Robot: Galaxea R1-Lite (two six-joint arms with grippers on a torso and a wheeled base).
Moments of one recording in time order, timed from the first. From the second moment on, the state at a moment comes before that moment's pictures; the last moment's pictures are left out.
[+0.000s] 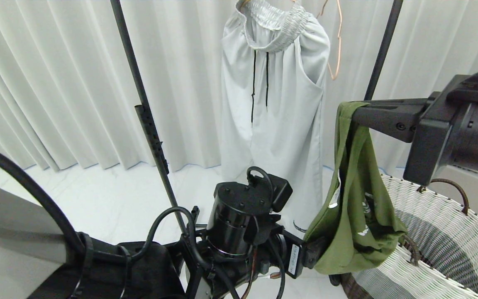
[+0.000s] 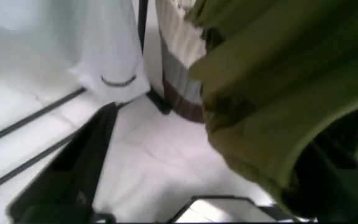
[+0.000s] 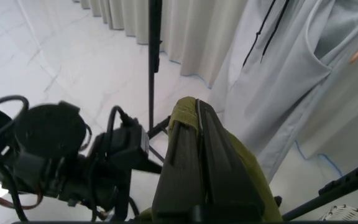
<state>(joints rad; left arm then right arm) -0.92 1.90 -0.83 -0.66 0.02 -0.18 1.04 1.32 -1.14 -0.13 -0.23 -0.09</state>
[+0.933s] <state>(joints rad) -0.89 1.60 -0.69 -0.51 0.26 -0.01 1.00 1.35 -1.15 -0.14 -0.23 -0.07</state>
